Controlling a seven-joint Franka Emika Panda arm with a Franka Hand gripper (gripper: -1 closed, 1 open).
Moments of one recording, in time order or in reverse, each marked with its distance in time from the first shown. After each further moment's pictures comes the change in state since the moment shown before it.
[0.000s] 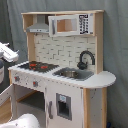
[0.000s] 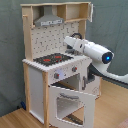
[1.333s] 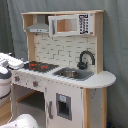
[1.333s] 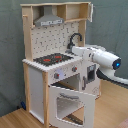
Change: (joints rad) arm 0.123 0.000 0.055 -0.269 -0.016 0.274 -0.111
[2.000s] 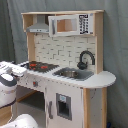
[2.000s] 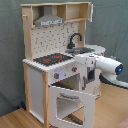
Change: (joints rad) arm 0.028 0.000 0.077 -0.124 0.000 0.150 -0.005
